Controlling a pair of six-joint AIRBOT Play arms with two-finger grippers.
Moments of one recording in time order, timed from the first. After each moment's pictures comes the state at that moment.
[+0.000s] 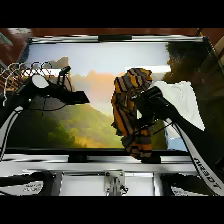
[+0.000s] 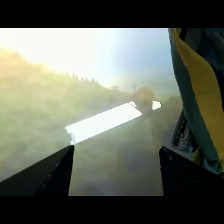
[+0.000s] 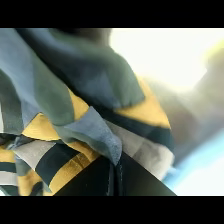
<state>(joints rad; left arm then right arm) -0.23 -1.48 1.26 0.96 -1.04 -1.38 0.44 -1.43 1.16 1.45 -1.50 -1.57</state>
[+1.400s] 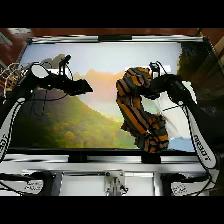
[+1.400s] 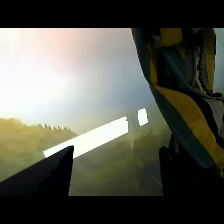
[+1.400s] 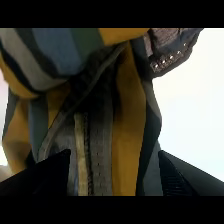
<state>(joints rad) -0.17 -1.56 1.44 0.87 -1.08 -1.36 0.20 -1.62 1.35 1.83 -0.87 -1.46</state>
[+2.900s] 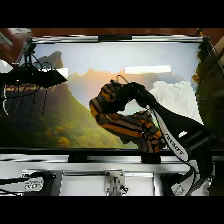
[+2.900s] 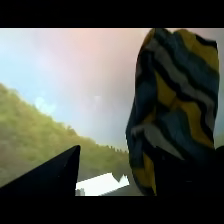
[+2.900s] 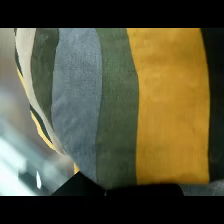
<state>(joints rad) 0.10 -1.44 1.45 0.92 -1.12 -1.30 0.52 -1.80 1.48 2.26 -1.10 -1.63</state>
